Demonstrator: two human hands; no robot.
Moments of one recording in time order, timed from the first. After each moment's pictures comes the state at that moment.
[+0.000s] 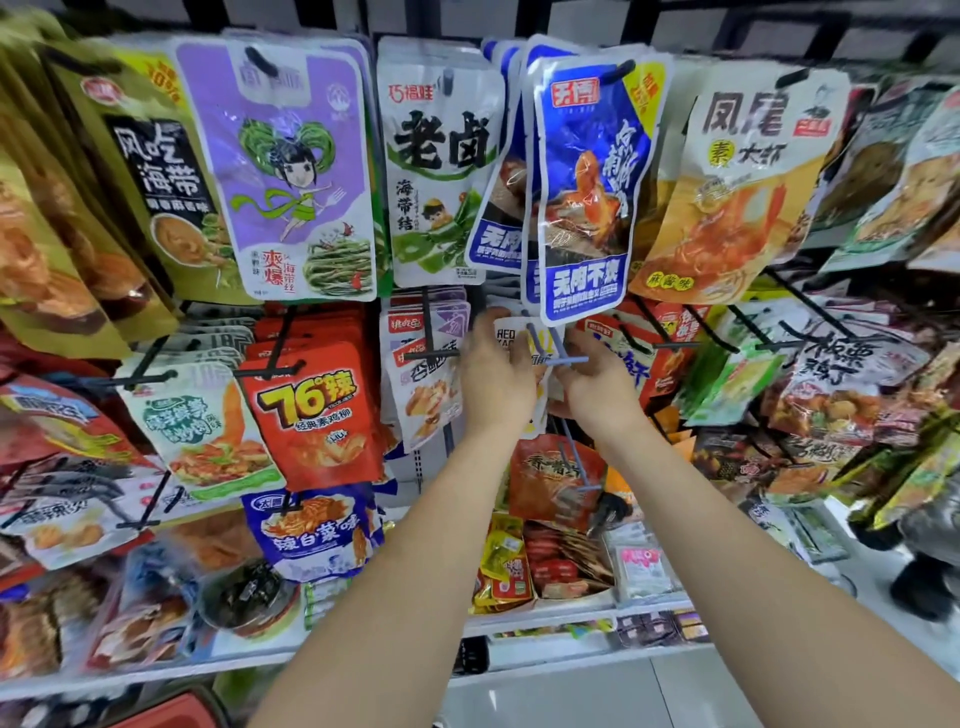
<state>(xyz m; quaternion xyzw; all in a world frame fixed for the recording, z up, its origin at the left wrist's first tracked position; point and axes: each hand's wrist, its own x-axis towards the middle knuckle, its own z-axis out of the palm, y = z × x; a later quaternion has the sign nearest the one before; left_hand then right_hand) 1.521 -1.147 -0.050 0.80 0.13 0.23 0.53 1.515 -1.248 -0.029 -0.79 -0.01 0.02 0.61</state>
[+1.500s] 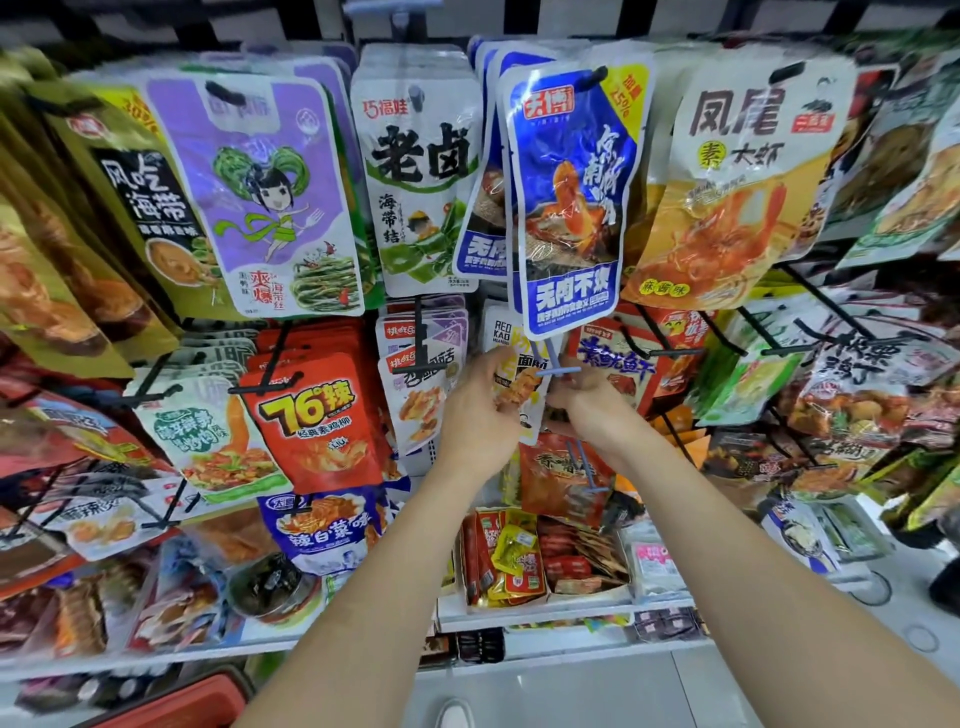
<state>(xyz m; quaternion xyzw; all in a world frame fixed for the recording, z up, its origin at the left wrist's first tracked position) 1.498 -1.127 -0.075 0.85 0.06 0.09 0.51 1.527 -1.260 -0.039 -0.77 -0.01 0.20 0.60</state>
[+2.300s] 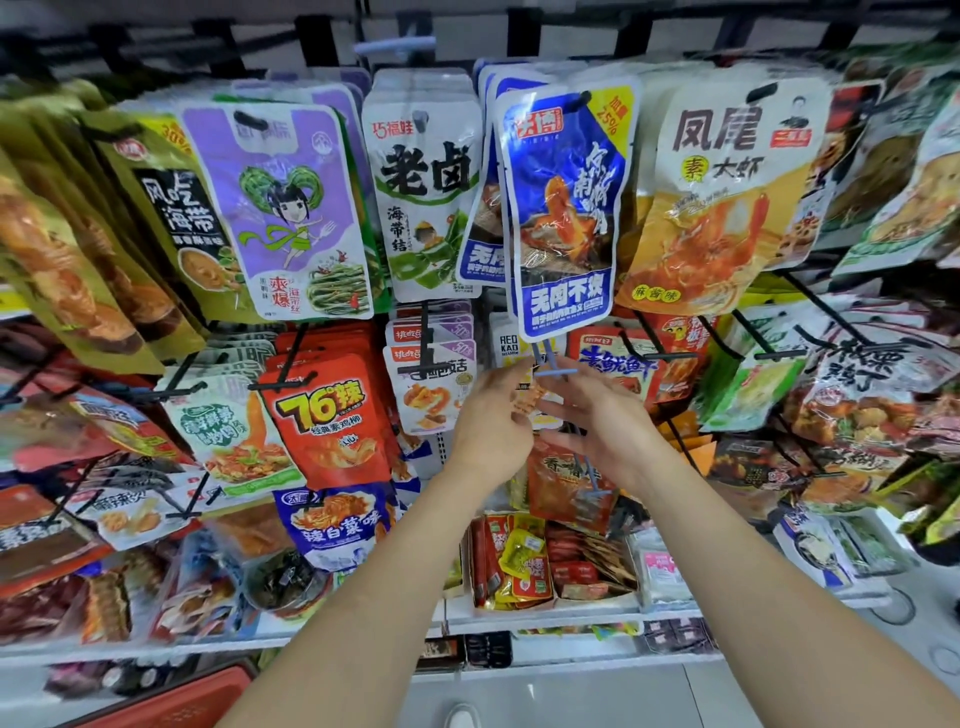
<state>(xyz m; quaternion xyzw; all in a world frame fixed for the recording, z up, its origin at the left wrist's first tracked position) 1.481 -1.138 -0.051 0.91 0.04 0.07 0.42 1.509 -1.274 -0.035 -0.62 0.04 0.22 0.75</state>
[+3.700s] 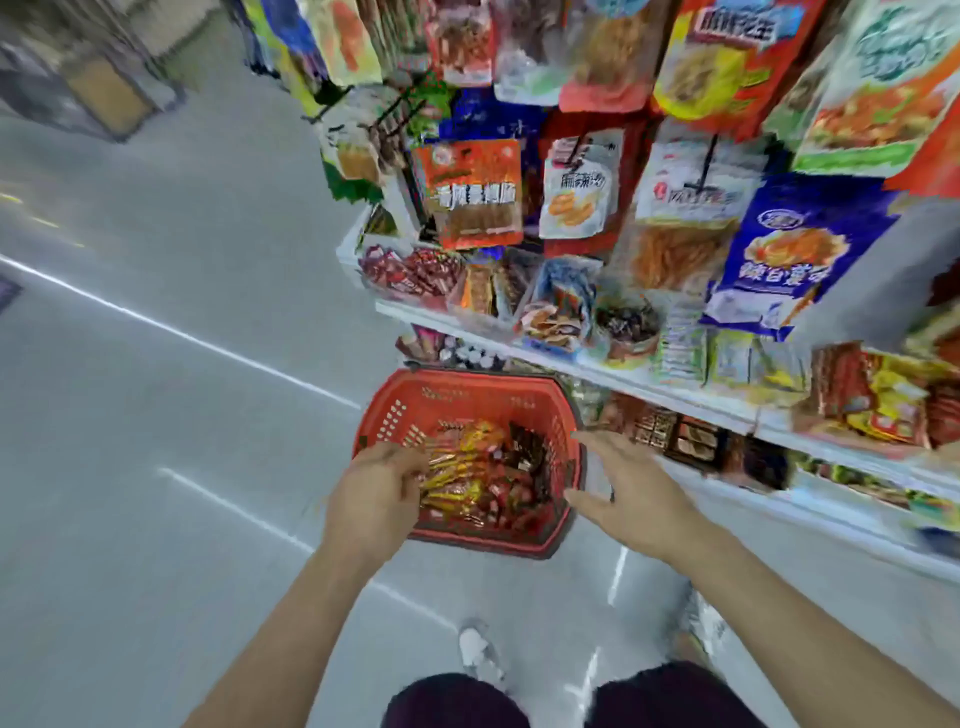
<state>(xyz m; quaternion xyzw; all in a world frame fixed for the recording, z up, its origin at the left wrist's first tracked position) 0.897 -0.758 -0.198 0.92 0.34 0.01 0.19 1.088 -0.969 -0.214 -0.84 -0.40 0.31 0.20</state>
